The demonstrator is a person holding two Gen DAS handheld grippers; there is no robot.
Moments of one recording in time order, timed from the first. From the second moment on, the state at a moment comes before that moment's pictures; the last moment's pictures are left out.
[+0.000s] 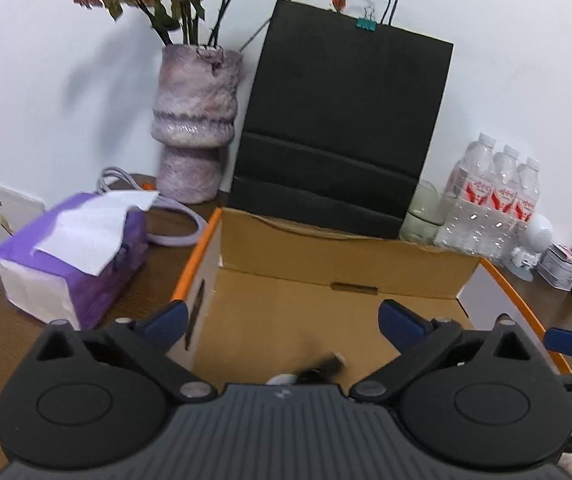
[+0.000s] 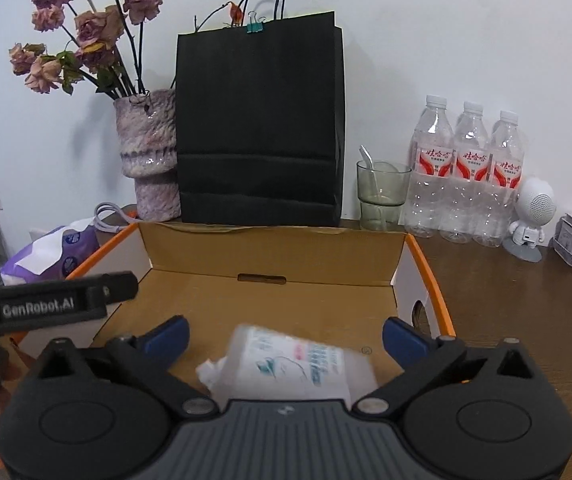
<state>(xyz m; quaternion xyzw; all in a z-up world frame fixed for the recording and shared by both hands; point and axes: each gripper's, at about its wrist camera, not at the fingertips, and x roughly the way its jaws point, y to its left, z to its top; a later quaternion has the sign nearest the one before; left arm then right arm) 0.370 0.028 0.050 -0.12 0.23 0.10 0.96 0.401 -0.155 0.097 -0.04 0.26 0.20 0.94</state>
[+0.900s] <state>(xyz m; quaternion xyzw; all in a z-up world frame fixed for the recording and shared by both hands) 0.311 0.021 0.085 -0.09 0.20 0.10 0.97 0.365 -0.174 0.124 -0.02 0.25 0.21 0.95</state>
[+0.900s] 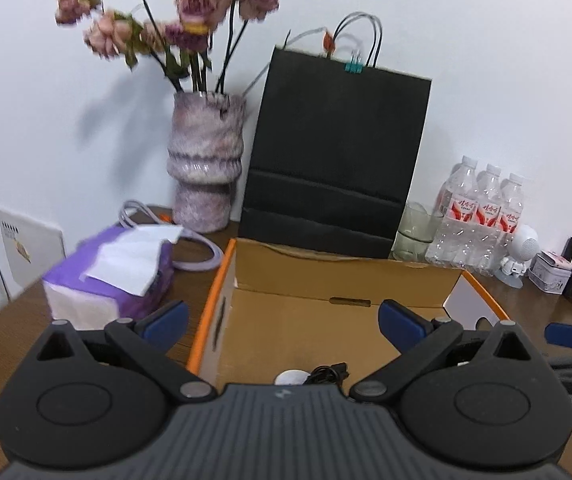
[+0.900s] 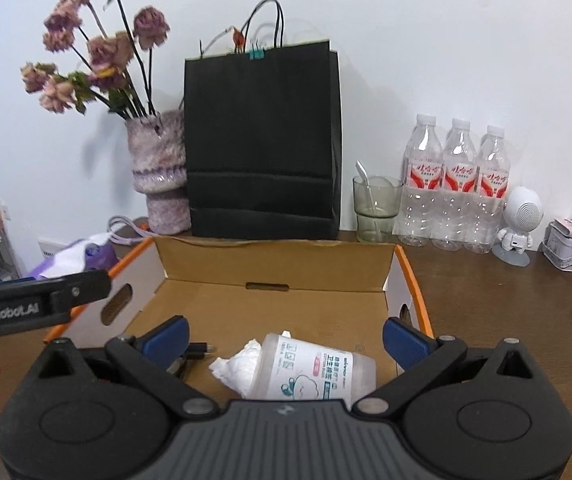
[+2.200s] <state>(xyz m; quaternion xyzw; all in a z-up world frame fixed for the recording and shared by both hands) 0.091 0.054 0.029 -0.08 0.27 0.06 0.96 0.147 -0.198 0.039 -0.18 0.27 0.34 0.88</state>
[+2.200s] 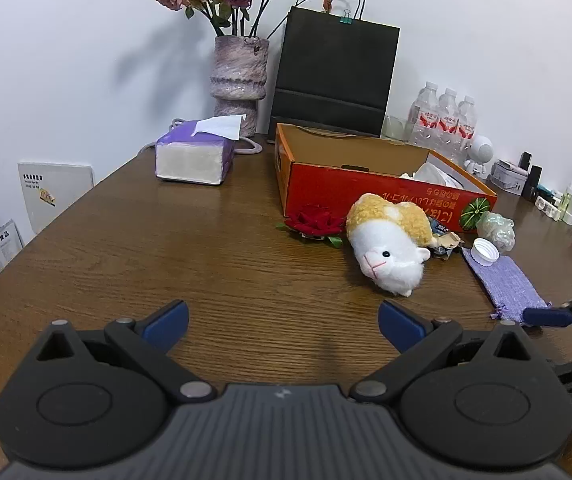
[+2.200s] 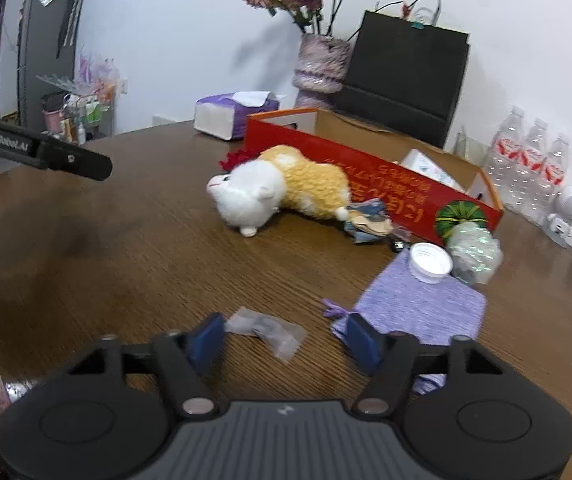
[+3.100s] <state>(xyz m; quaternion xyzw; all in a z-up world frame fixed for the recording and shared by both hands) 0.090 0.051 0.025 -0.09 0.27 0.06 0.96 0.174 -0.201 0.039 -0.09 0.30 0.34 0.89</state>
